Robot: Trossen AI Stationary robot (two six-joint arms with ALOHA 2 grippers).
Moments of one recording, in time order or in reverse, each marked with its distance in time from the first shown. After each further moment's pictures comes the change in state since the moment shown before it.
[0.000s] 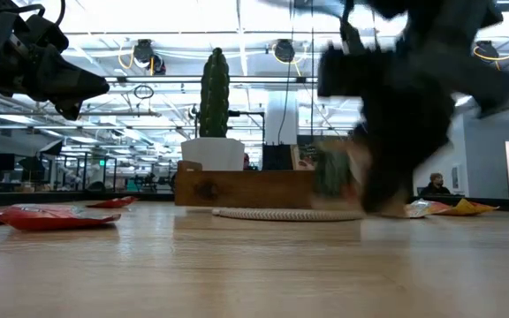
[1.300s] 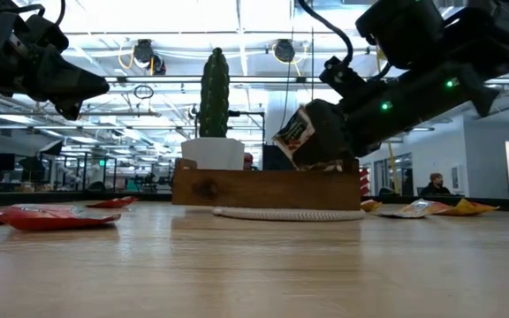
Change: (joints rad) left arm 0.000 0.000 0.000 0.000 0.000 0.000; right arm -0.135 -0.007 -0.398 0.936 0.653 -0.149
